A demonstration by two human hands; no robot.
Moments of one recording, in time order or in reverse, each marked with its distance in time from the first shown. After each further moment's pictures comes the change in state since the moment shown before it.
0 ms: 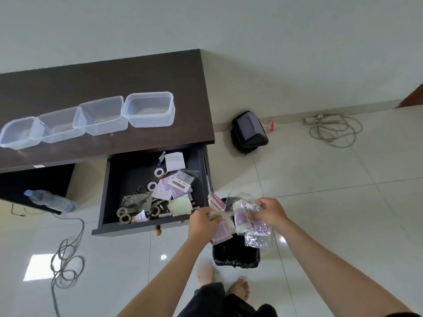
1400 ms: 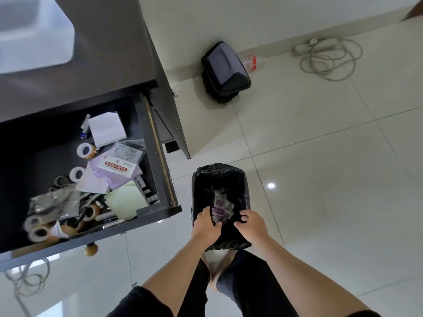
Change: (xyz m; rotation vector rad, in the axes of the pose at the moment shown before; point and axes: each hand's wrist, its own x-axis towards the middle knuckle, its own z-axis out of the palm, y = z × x) left_hand 0.129 -0.150 0.188 0.332 -0.367 -0.182; right_hand 0.090 0.174 0.114 0.030 -0.039 0.348
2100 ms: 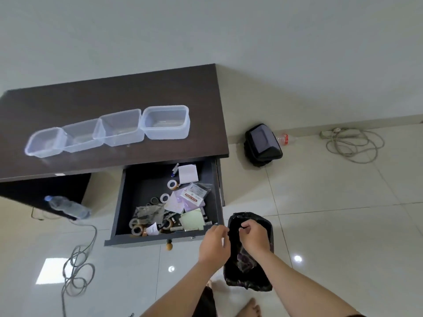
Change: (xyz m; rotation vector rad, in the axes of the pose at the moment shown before) left_hand -0.184 0.030 -0.139 -0.059 0.505 0.344; right_hand -0.154 -0.158 -0.015 -0.066 0.183 -0.386
